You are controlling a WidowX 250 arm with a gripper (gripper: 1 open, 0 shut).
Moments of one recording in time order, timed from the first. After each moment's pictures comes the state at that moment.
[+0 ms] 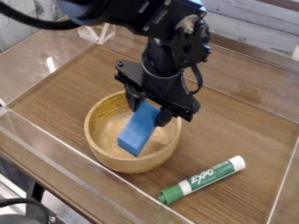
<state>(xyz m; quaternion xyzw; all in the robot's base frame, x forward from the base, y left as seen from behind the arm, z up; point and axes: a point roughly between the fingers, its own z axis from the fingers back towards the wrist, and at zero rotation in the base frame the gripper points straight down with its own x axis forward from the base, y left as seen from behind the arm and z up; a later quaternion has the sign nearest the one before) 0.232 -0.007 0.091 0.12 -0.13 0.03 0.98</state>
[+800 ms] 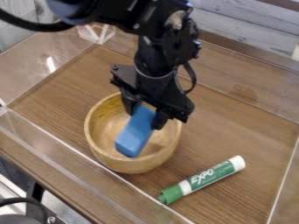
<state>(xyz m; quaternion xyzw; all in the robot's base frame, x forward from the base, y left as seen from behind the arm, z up) 0.228 -0.003 0.087 0.10 -0.12 0.04 0.99</state>
